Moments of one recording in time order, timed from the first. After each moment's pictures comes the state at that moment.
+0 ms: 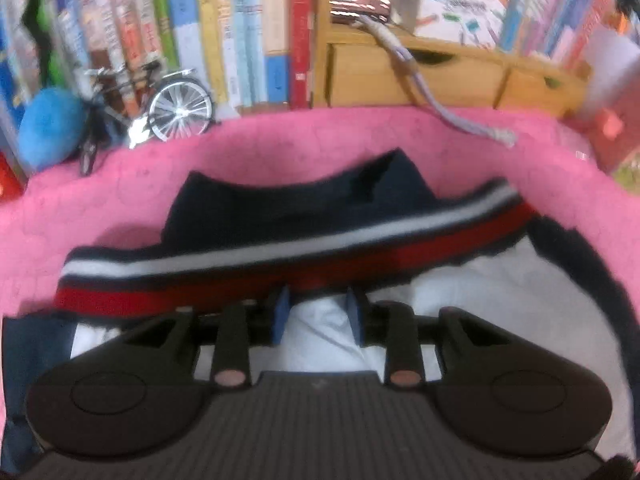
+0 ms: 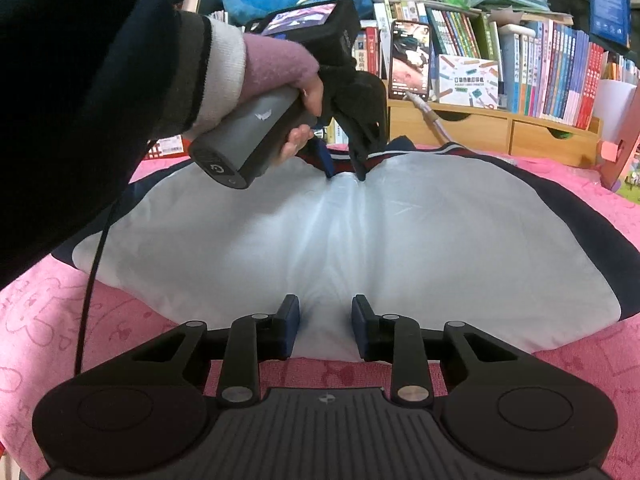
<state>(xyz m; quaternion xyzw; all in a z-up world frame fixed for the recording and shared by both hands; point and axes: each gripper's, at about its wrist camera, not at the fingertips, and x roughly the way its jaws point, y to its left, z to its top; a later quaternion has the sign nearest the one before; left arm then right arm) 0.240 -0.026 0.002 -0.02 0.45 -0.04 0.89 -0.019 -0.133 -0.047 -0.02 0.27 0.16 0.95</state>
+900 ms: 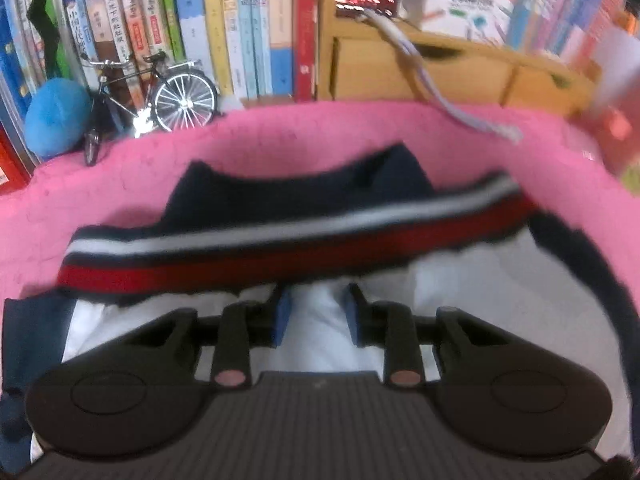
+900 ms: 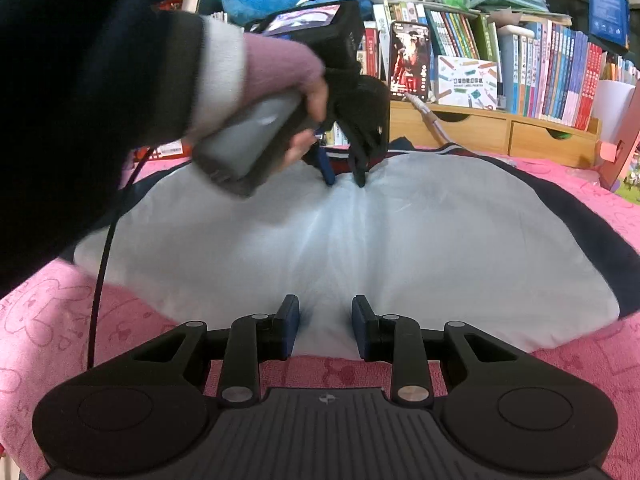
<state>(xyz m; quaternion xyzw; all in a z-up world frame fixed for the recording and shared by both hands) 0.255 -0.034 -0.002 -0.01 0.47 -0.03 0.88 -0.017 -0.135 -0.048 -0.02 0.27 0.16 0.95</state>
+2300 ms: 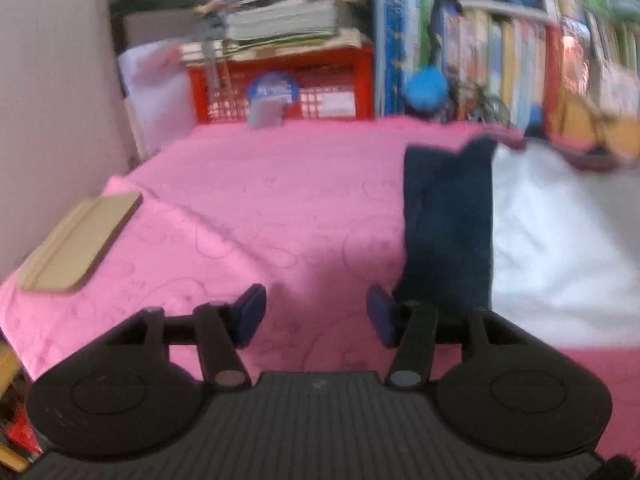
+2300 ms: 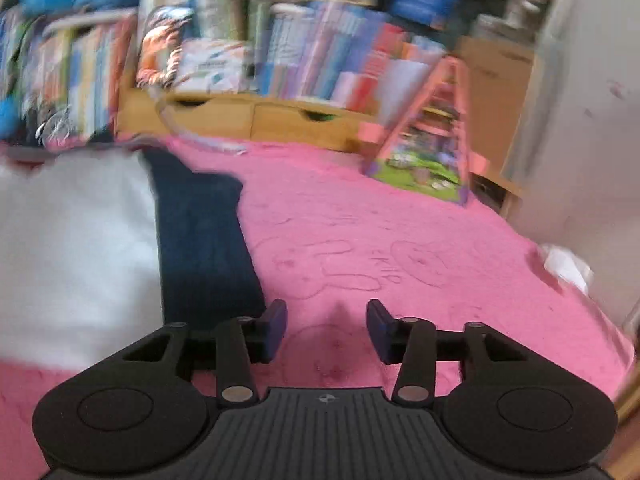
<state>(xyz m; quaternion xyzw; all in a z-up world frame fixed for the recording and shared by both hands) -0.049 0.105 0.005 -0.08 0.30 0.20 0.93 0.005 -0.313 -0.018 -0.04 0.27 -0.08 0.96</state>
